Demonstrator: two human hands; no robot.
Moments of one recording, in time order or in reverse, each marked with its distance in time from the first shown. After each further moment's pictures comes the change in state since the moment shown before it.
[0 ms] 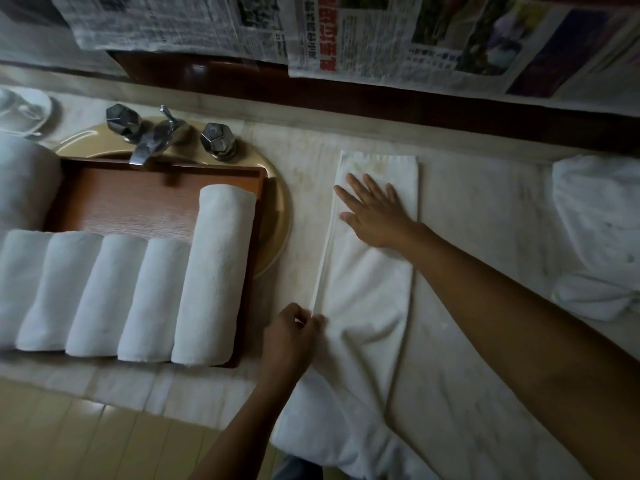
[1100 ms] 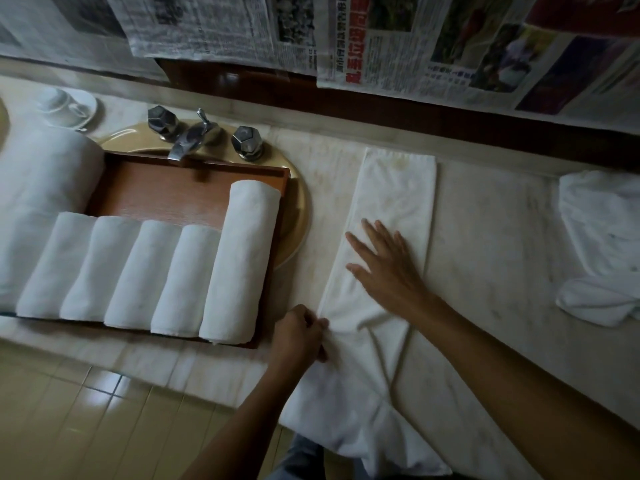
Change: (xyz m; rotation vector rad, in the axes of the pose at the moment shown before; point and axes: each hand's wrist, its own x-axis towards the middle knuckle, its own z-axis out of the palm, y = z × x) left_hand -0.014 -0.009 -0.017 -0.002 -0.082 0.000; right_hand -0.095 -0.048 0.056 0.078 0.335 -0.074
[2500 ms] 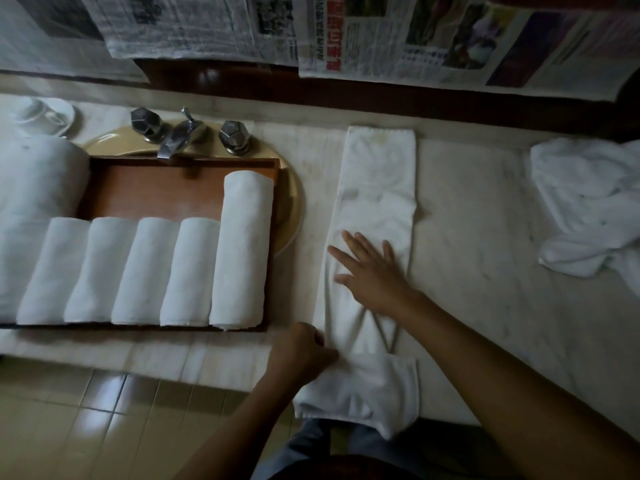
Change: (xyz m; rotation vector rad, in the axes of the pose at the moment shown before) left_hand -0.028 -0.031 -0.019 0.470 -0.252 0.102; right_hand -0.036 -0.054 -0.002 -0.014 -0.269 0.108
